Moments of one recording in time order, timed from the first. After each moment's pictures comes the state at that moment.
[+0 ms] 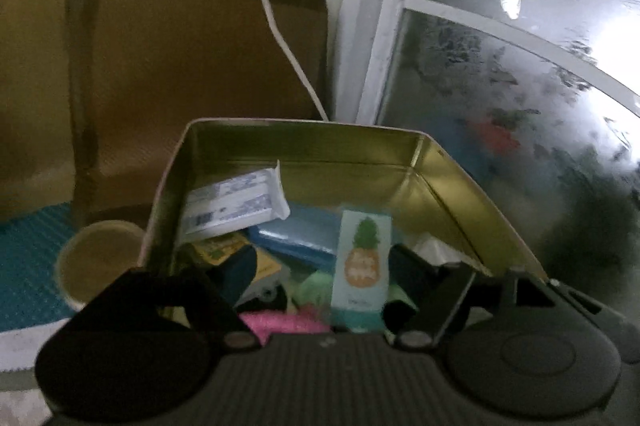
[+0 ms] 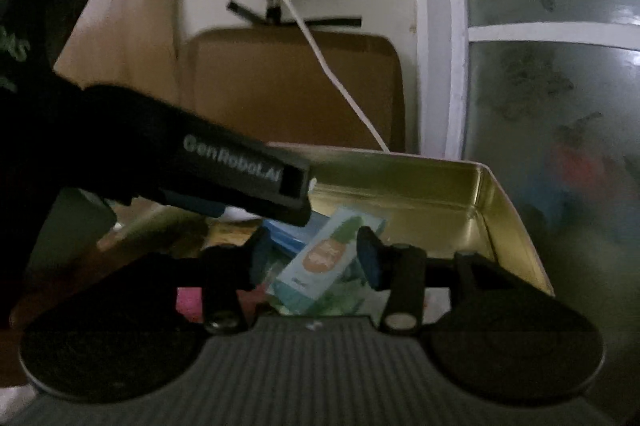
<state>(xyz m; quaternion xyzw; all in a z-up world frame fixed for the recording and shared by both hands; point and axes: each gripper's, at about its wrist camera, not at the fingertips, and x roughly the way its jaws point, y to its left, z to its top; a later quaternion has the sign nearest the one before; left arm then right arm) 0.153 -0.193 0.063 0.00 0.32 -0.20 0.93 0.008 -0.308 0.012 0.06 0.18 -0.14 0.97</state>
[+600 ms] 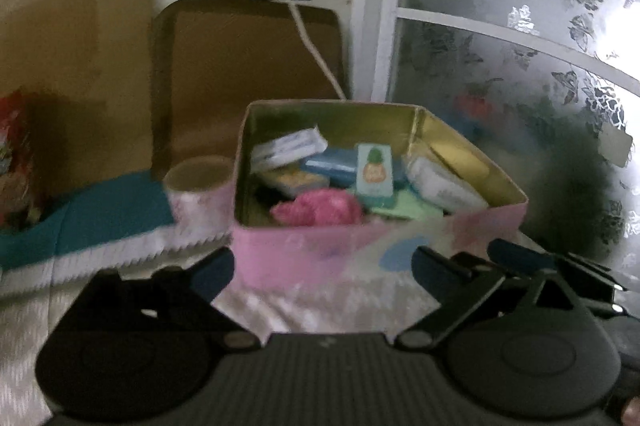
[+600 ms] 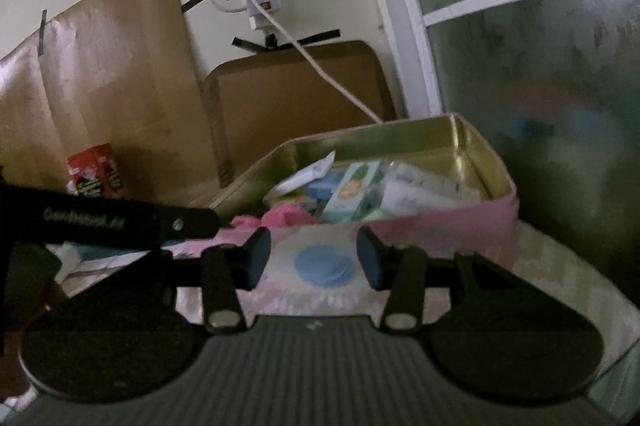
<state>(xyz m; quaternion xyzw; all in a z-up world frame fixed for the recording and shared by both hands) 0.020 -0.137 0.068 0.03 0.30 -0.16 0.94 -0.082 -0.257 0.014 0.17 0.15 -0.14 0.96</state>
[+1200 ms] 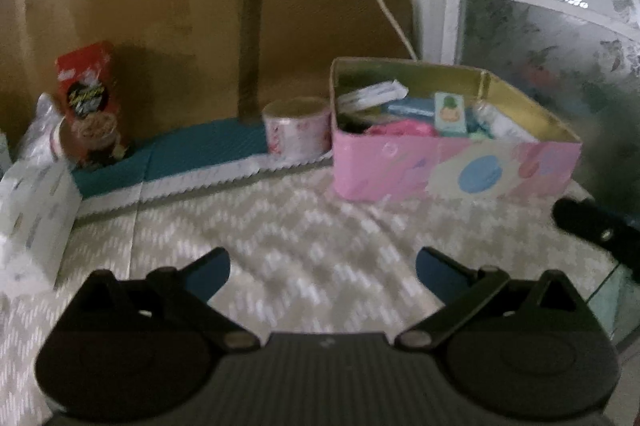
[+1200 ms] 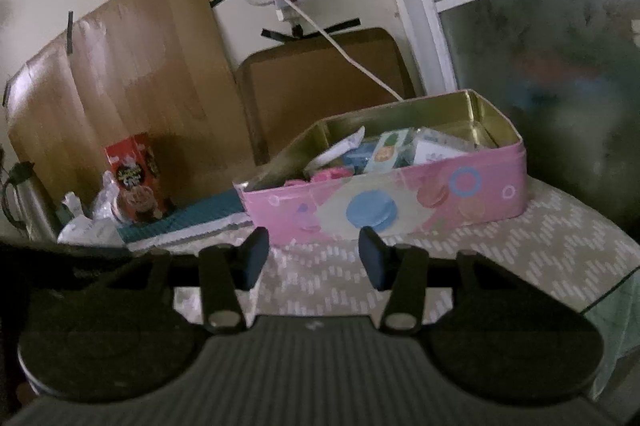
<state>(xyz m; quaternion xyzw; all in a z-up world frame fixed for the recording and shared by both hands) -0.034 -0.093 0.040 0.04 0.32 -0.06 0.94 -0.122 -0.211 0.016 0.19 0.15 -0.12 0.96</state>
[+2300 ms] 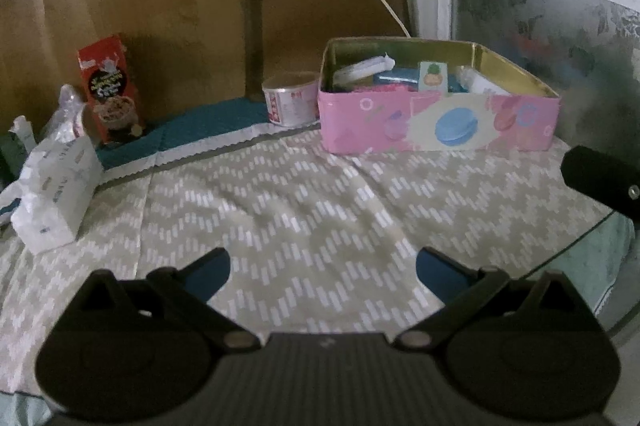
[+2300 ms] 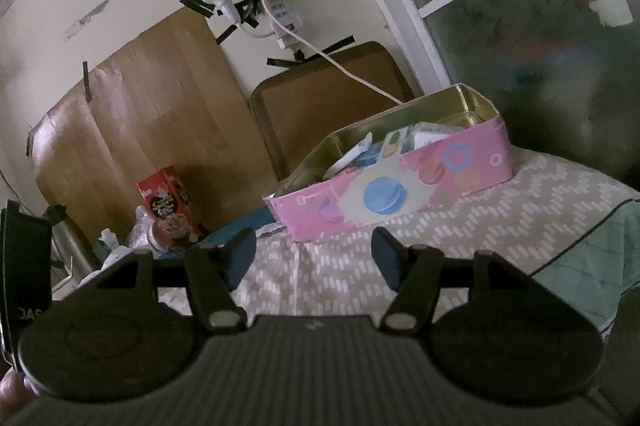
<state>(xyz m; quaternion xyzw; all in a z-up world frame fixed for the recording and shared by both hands) -0.093 -0.119 0.037 0.07 0.33 -0.04 0.94 -0.177 -0.186 0.016 0.26 0.10 -0.12 0.95</state>
